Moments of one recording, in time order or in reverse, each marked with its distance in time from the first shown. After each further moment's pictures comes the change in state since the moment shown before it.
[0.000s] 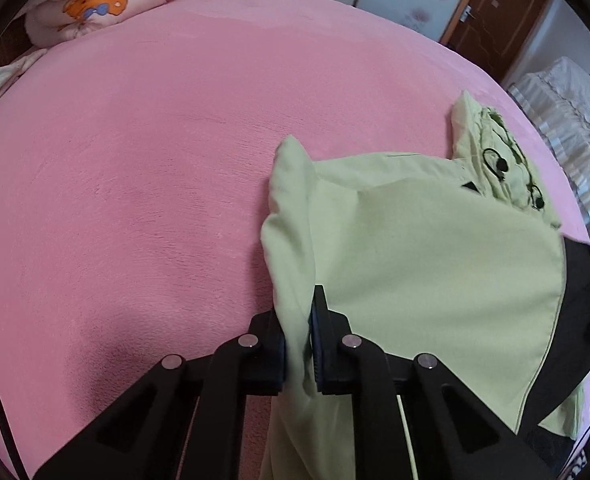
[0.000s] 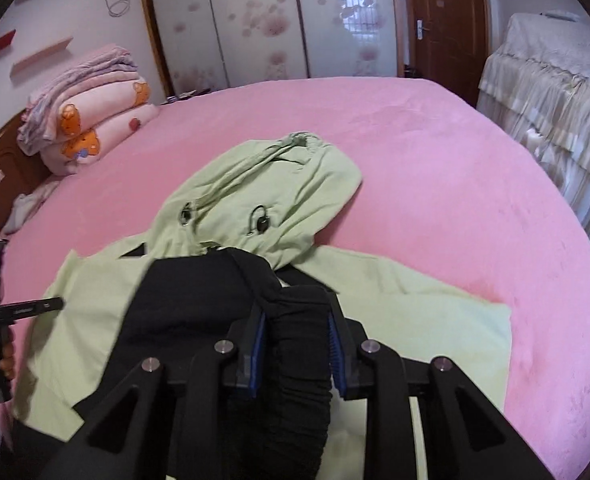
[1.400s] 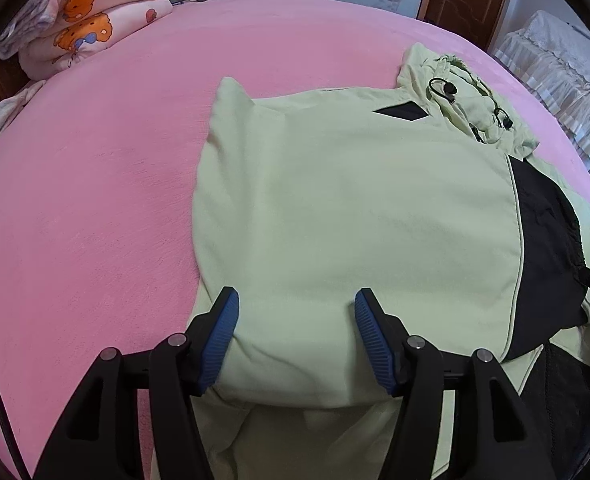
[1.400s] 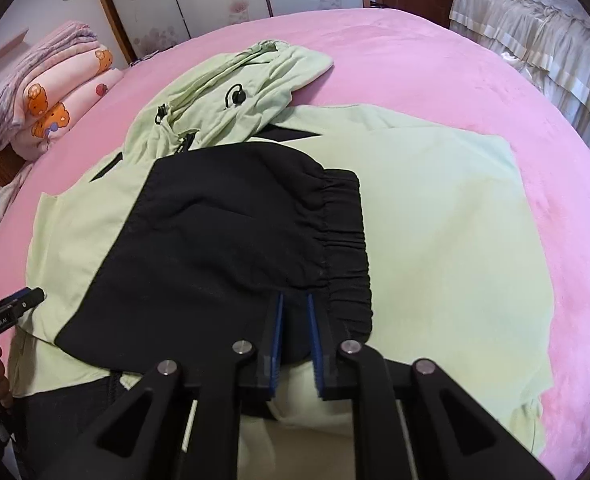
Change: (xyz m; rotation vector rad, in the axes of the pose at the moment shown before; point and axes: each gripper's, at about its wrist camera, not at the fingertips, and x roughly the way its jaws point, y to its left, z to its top) left arm -0.040 -0.037 -0.079 0.130 -0.005 0.066; right arm 0.005 0.015 -0.085 0.153 0.206 -0.030
